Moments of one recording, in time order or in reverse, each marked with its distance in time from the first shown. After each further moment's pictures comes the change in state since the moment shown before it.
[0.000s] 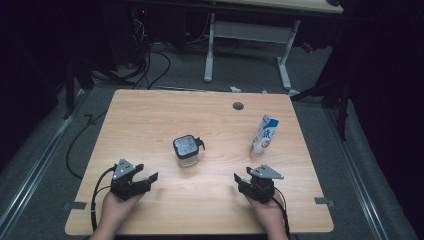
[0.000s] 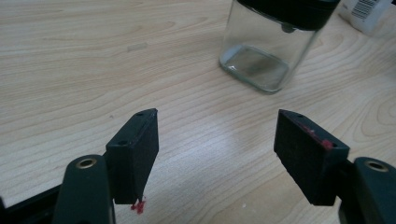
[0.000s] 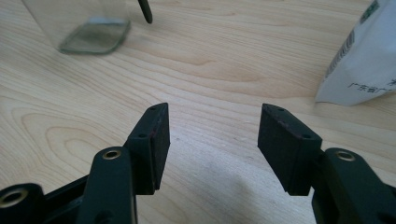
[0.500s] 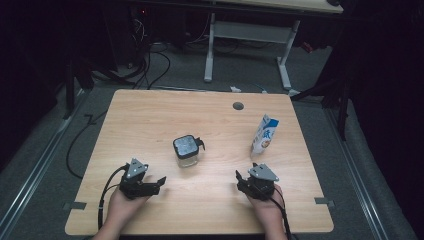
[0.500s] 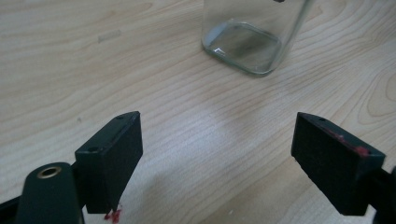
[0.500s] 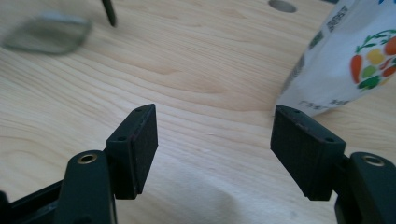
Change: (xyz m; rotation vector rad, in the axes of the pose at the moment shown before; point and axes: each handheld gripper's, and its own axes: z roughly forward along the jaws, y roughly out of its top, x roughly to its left) left arm -0.011 0.002 0.015 0.087 -0.017 0.061; right arm 0.004 0.004 0.000 -0.022 -0.144 -0.073
